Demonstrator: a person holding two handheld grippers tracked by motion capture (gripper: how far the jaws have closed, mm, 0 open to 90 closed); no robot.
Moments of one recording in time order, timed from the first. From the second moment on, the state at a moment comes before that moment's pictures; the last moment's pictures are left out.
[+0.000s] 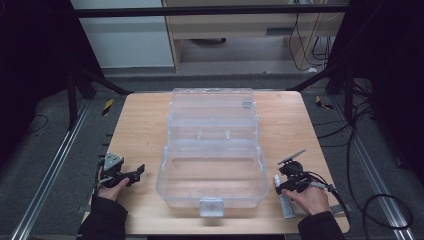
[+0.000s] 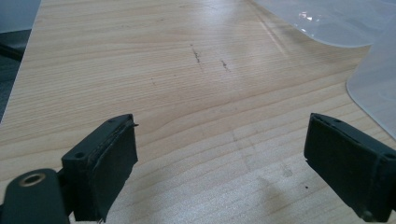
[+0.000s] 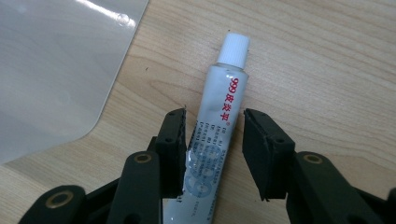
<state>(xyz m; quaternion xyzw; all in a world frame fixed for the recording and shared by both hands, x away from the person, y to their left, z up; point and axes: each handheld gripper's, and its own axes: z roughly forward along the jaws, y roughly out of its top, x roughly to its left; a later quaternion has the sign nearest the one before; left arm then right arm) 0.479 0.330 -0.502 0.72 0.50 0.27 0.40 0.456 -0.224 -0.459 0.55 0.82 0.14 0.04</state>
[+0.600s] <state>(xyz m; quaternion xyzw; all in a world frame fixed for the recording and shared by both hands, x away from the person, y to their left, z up) 0.479 0.329 -0.502 0.72 0.50 0.27 0.40 0.460 -0.218 -0.467 0.55 0.83 0.11 0.04</state>
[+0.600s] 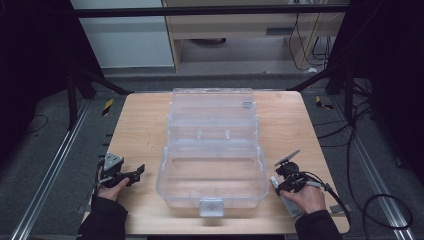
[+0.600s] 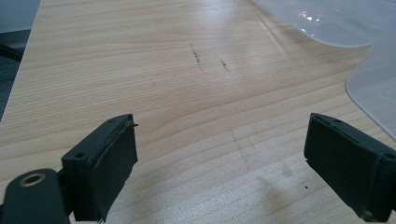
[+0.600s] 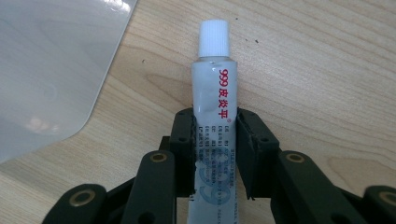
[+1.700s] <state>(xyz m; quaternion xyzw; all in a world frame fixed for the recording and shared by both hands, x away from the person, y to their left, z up) 0.479 0.329 -0.502 0.72 0.50 0.27 0.40 0.467 -0.236 -0.405 0.53 0.82 0.21 0.11</state>
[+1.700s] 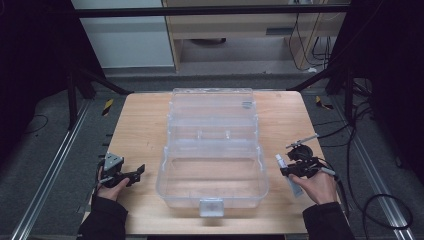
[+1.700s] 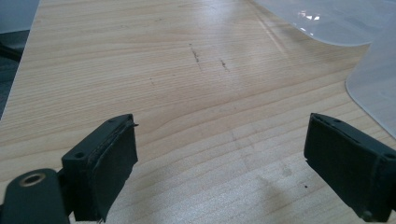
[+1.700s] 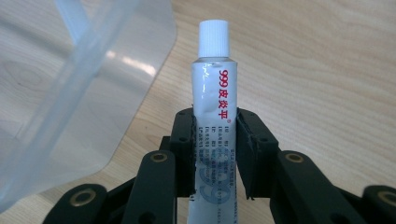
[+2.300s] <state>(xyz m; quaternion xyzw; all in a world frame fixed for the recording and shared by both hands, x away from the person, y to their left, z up) 0.479 0.329 -0.502 0.72 0.50 0.27 0.40 0.466 -0.230 -0.357 0.46 0.83 0.27 0.14</state>
